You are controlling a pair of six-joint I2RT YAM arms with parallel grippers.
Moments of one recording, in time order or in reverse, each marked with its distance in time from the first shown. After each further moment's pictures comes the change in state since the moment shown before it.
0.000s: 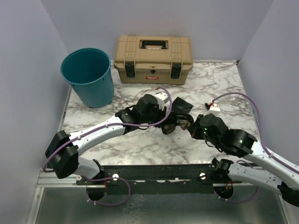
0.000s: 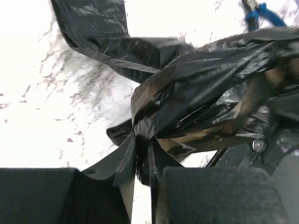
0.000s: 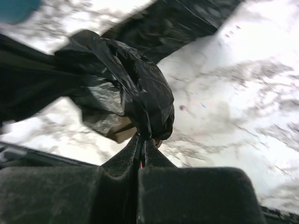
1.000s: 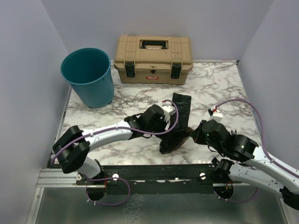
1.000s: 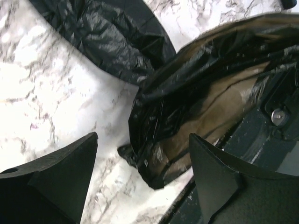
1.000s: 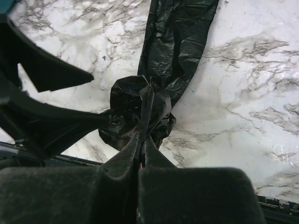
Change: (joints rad) left arm -0.075 0.029 -0.121 0.058 0.006 -0.015; right arm 0.000 -0.052 -0.099 -0.069 0.020 0.084
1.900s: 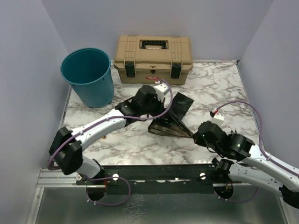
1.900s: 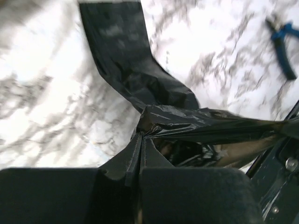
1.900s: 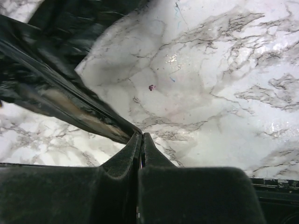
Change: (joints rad) left arm 0.140 0.043 0.209 -0.056 -0.031 0.166; right arm 0.000 0.030 -0.019 -0.076 0.043 0.144
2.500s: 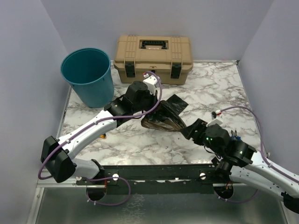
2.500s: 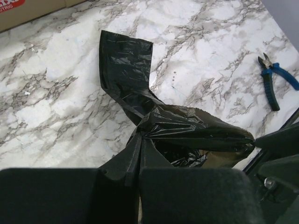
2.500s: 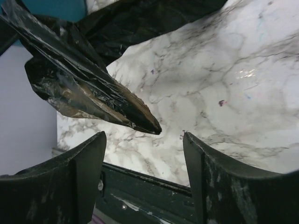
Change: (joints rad) left arm 0.049 -0.159 0.055 -0.093 -0.078 -0.096; right arm 0.000 -0.161 -0.119 0.283 -0.054 0.042
